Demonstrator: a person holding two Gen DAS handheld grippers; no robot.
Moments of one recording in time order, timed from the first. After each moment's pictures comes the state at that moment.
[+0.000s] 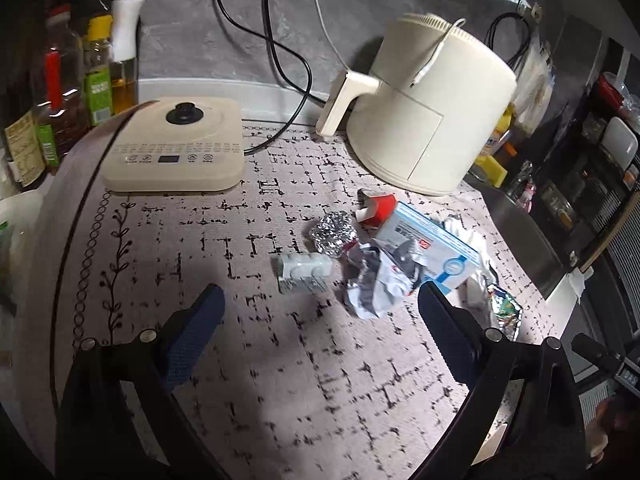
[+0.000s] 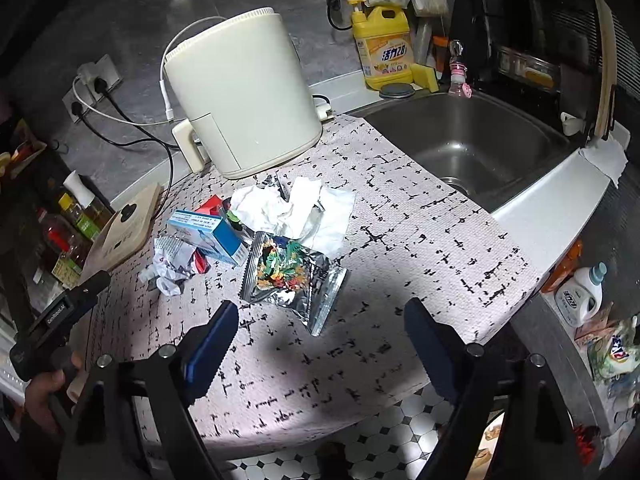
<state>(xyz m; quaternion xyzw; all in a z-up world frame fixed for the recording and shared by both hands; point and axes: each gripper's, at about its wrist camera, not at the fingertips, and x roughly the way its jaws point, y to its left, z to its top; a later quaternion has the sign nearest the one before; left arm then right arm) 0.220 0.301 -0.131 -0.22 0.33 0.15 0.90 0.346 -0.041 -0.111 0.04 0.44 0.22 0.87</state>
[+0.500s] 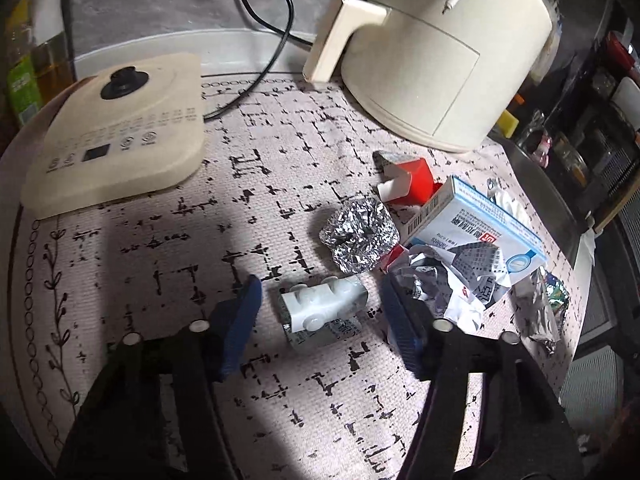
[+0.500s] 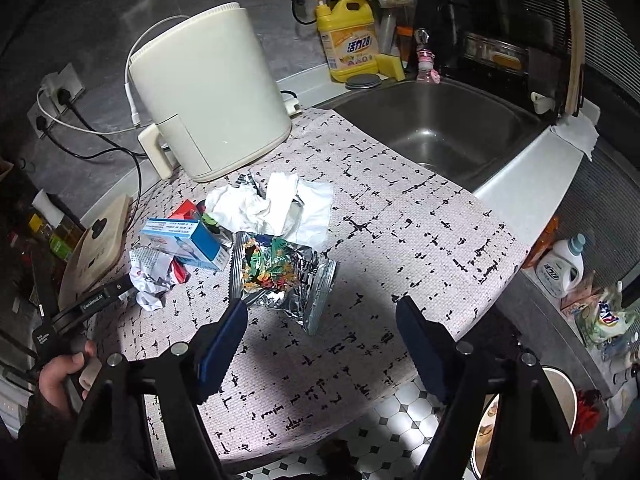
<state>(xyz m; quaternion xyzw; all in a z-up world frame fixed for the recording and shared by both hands) 0.291 0.329 -0.178 -0.19 0.42 0.09 0.88 0.342 -0.029 -0.118 0.05 0.45 0.15 0.88</state>
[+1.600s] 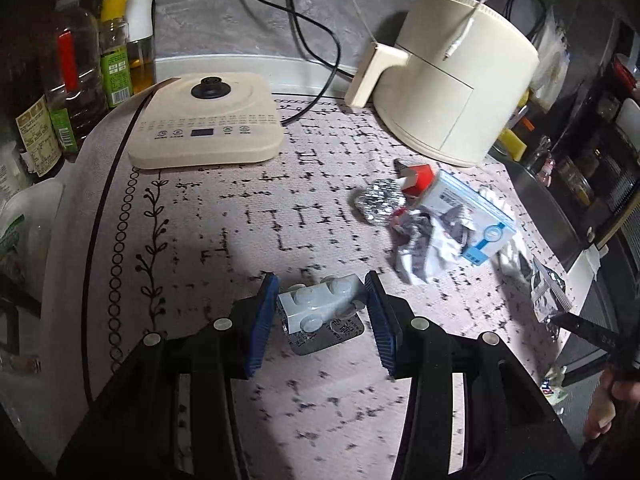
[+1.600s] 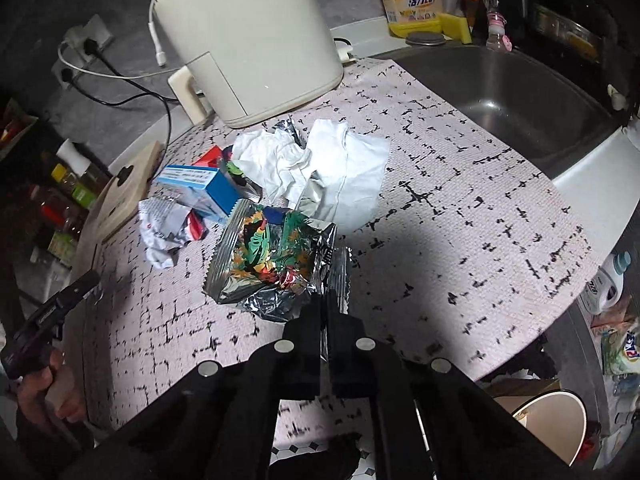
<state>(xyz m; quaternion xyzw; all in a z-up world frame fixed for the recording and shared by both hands) 0.195 0.310 -0.138 -0.21 0.38 0.17 0.89 0.367 -0.012 -0.153 0.02 0.50 0.26 0.82</state>
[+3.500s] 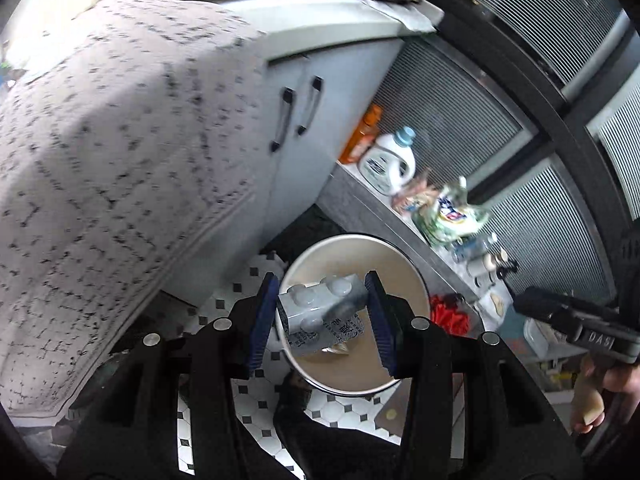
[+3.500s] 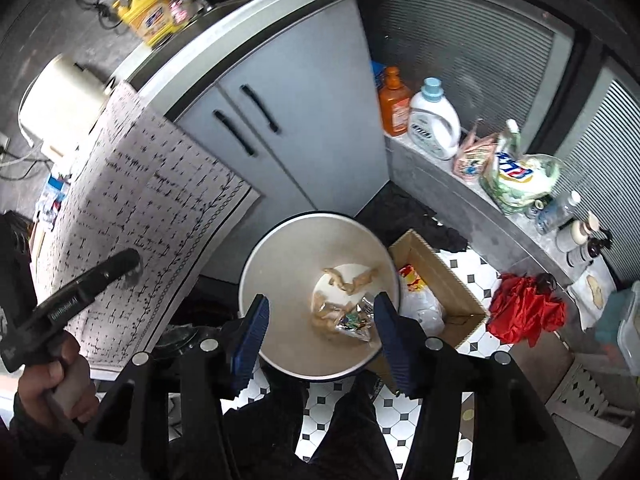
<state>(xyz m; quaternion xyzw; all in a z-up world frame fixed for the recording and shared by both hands) 0.234 -0.151 -0.221 -0.09 0.53 -0.12 0.84 0.228 -0.444 -0.222 0.13 0.57 0.06 0.81</state>
